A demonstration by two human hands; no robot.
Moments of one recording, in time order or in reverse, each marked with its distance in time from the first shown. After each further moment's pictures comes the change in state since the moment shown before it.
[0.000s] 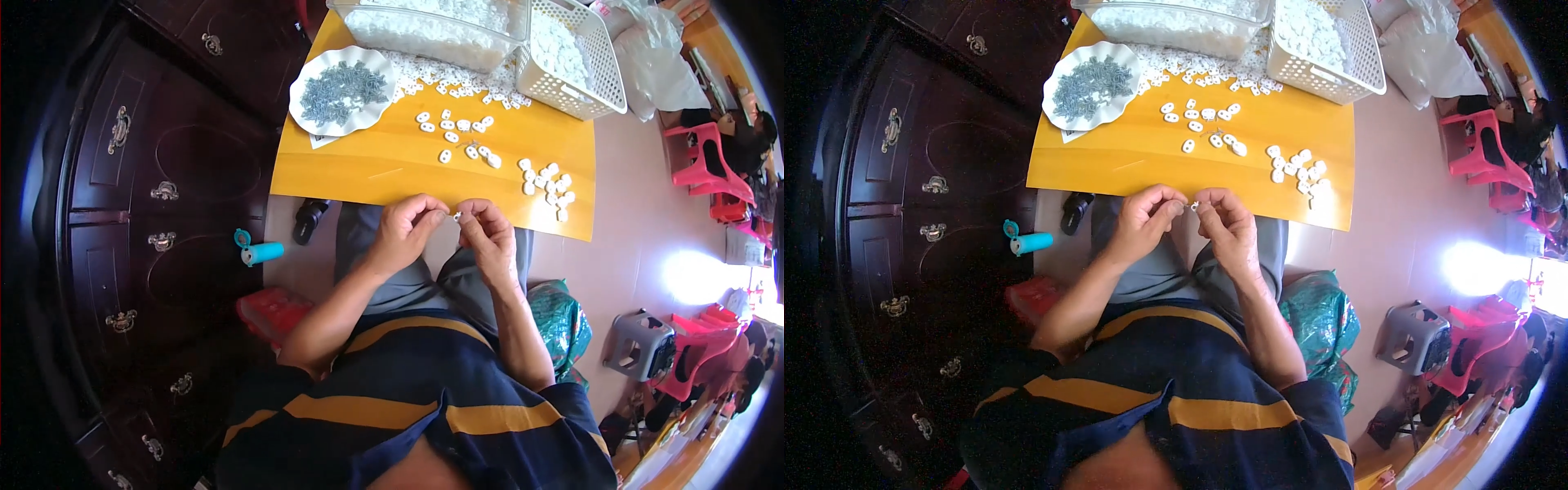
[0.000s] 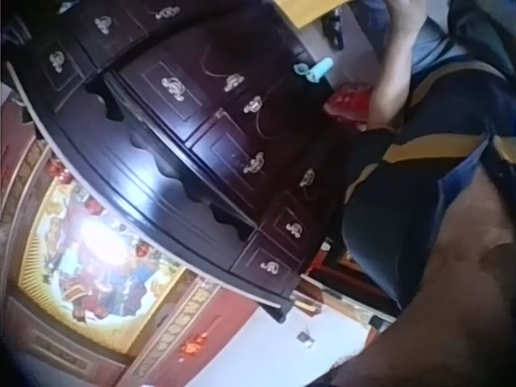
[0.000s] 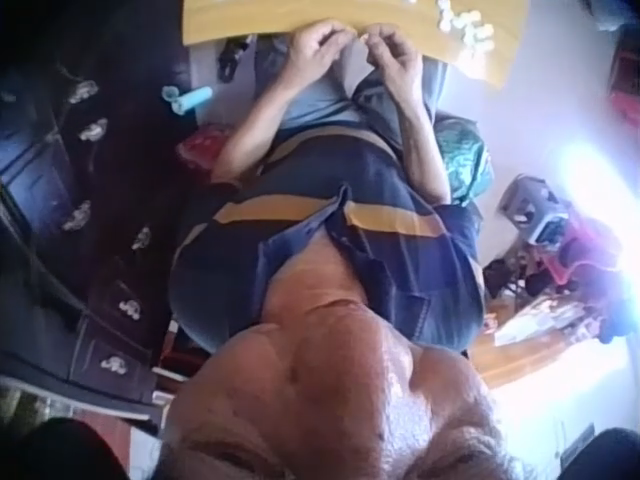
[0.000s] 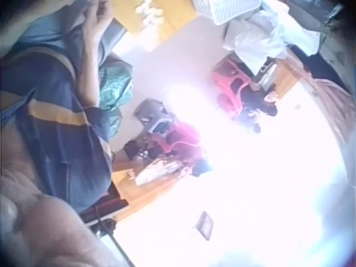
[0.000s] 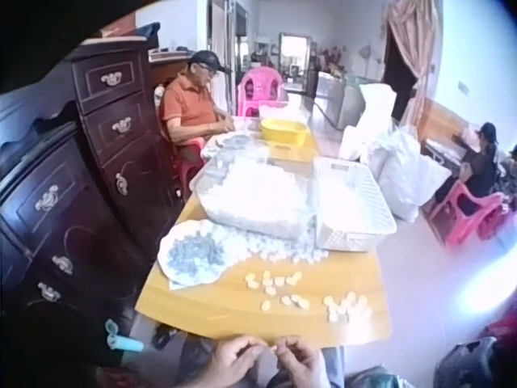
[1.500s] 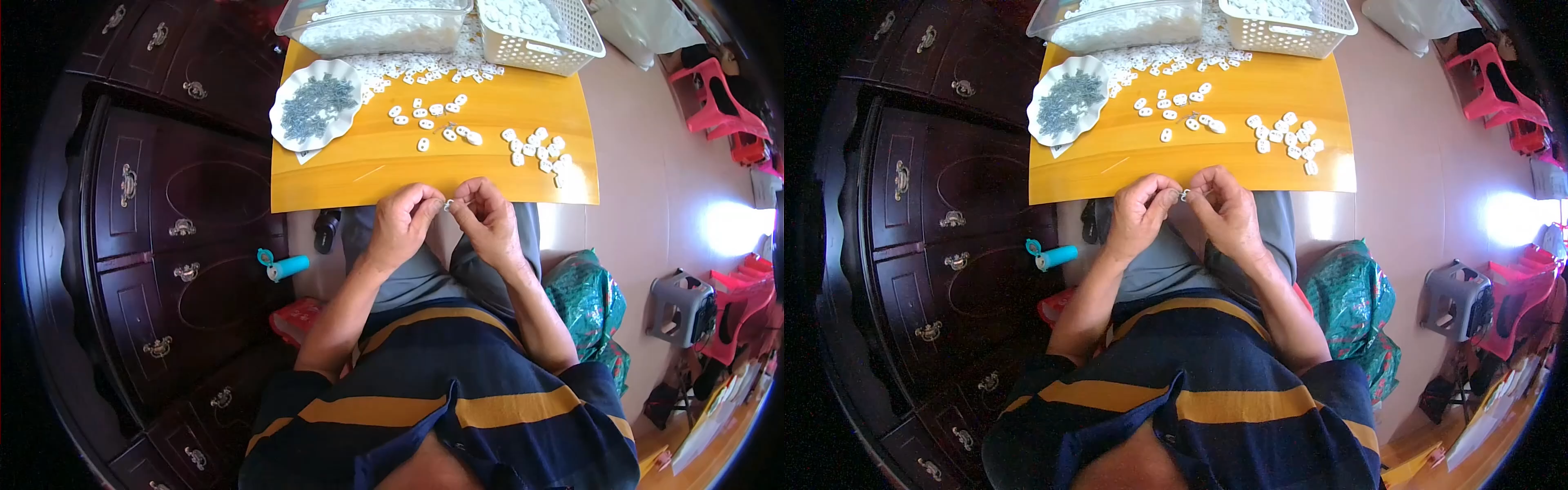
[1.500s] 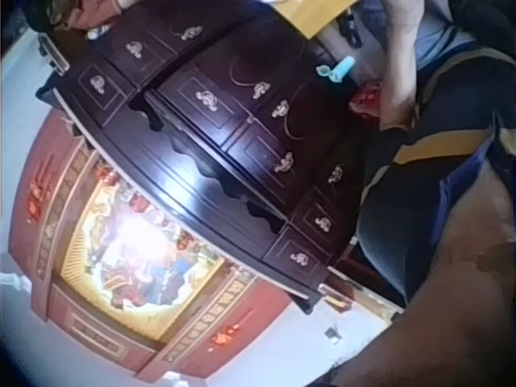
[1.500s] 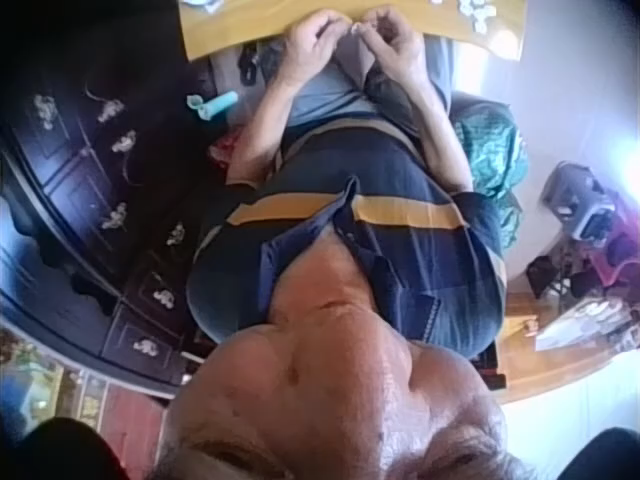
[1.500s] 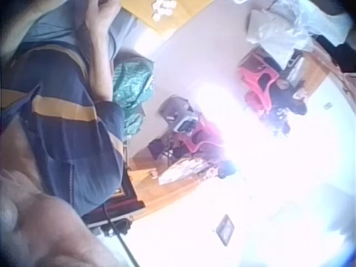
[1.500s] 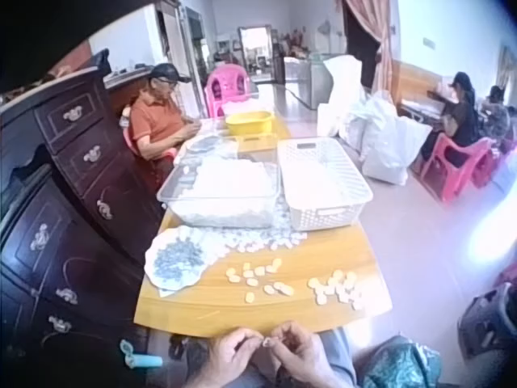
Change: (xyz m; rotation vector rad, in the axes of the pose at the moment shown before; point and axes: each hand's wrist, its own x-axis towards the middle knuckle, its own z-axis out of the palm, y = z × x) left_hand 0.011 0.026 0.012 0.265 -0.065 0.065; right_hand -0.001 0.003 -0.014 -0.163 0.053 -0.122
